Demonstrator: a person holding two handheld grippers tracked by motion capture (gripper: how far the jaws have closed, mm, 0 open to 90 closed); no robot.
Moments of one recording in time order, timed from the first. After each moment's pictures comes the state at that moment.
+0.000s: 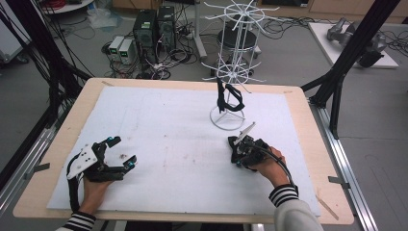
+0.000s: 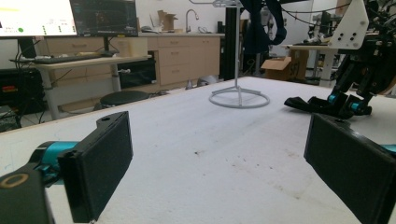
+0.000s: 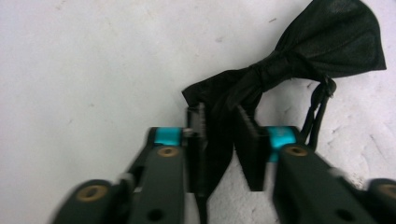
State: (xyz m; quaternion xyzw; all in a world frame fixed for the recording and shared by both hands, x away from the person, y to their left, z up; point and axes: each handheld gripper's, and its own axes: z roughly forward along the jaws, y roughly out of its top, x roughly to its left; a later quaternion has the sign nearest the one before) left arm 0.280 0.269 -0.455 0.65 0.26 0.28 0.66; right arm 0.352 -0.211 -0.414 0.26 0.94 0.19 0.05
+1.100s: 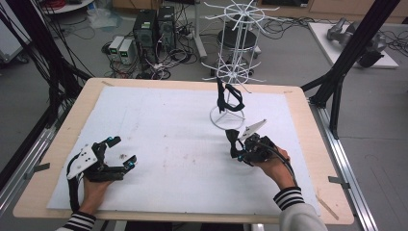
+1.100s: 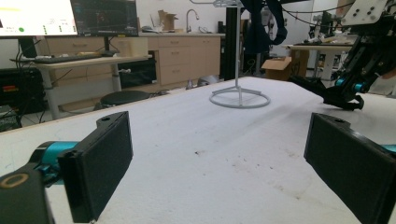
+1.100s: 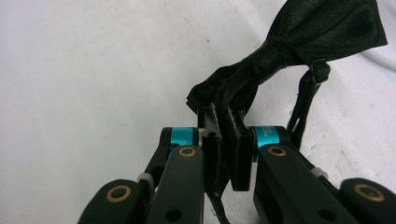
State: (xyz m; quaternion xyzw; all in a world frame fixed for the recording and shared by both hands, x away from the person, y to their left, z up) left arm 0.280 0.269 -0.454 0.65 0.26 0.28 0.66; right arm 0.342 -0.221 -0.390 0.25 0.93 0.27 0.07
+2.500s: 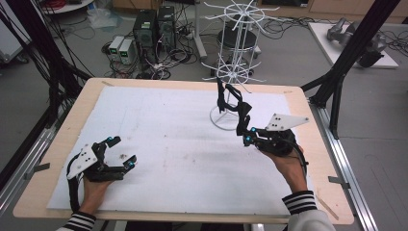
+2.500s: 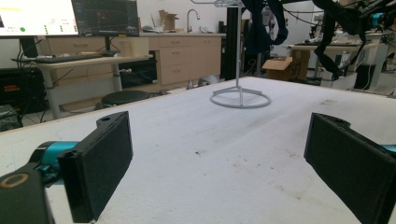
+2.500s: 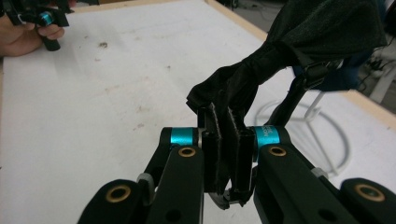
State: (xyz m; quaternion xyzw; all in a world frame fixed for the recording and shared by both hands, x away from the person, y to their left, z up) left arm 0.279 0.269 -0.455 0.65 0.26 0.28 0.66; right arm 0.317 -0.253 -0.331 0.22 0.83 0.48 0.18
